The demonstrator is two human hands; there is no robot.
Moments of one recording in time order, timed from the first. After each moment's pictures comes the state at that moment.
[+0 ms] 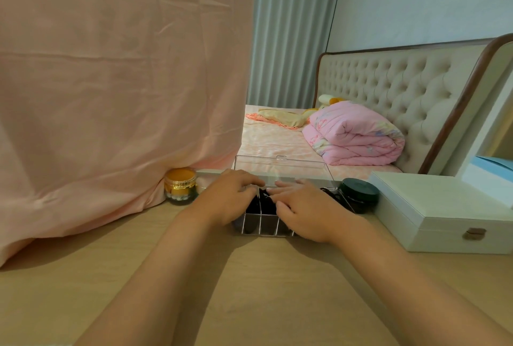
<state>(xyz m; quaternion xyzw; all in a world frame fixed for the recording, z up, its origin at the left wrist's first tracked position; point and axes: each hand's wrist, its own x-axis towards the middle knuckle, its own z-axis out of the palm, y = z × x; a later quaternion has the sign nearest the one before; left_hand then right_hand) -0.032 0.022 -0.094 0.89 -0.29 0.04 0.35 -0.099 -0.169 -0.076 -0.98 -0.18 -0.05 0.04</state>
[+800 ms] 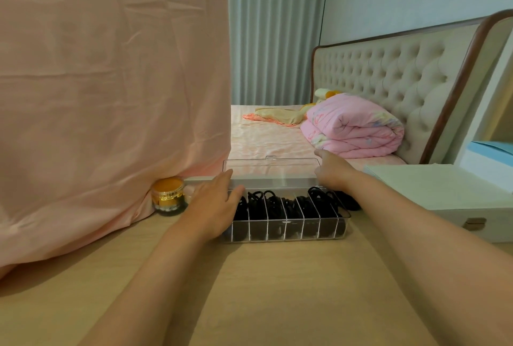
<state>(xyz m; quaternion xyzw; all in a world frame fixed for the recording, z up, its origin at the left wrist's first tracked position) -0.038 0.010 -0.099 0.93 -0.18 0.05 0.31 -0.024 -0.267 -0.062 -0.95 0.14 -0.06 0.26</state>
